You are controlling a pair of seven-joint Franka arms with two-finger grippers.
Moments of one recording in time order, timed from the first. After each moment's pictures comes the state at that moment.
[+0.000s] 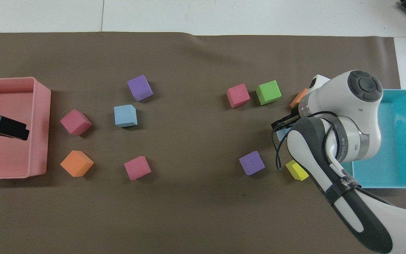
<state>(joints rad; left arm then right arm) -0.03 -0.03 -0.07 -1.48 -0.01 1.37 0.09 0.21 0.21 -0.04 -1.91 0.13 2.10 -0.23</state>
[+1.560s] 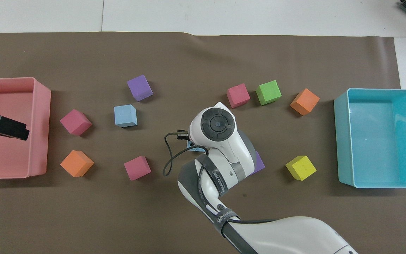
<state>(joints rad) -0.03 -0.03 -0.07 -1.48 -0.01 1.37 0.09 0.63 0.45 -0.02 -1.75 0.12 2.31 0.56</state>
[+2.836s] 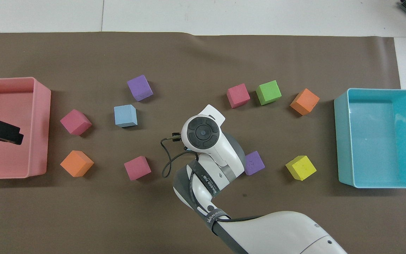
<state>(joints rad) -0.01 -0.03 -0.06 -1.48 -0.01 1.33 0.08 0.65 0.52 -0.01 -1.73 0.01 2.38 0.56</state>
